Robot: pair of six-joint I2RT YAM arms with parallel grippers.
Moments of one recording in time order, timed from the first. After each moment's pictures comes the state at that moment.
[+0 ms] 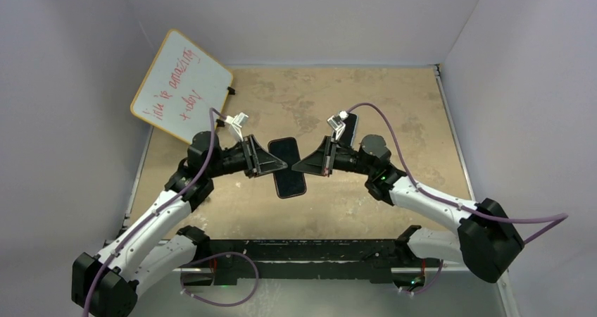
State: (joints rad) left arm -0.48 0.87 0.62 -0.01 0.67 -1.04; right arm 0.69 1.18 0.58 0.59 -0.67 1.17
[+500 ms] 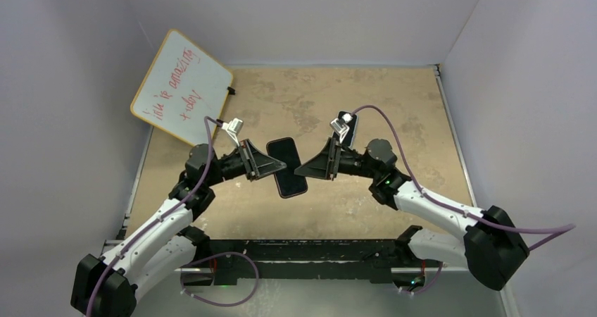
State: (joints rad) left arm -0.47 0.82 0.45 0.31 0.66 -1.21; right arm 0.69 1.14 0.55 0.62 -0.71 1.19
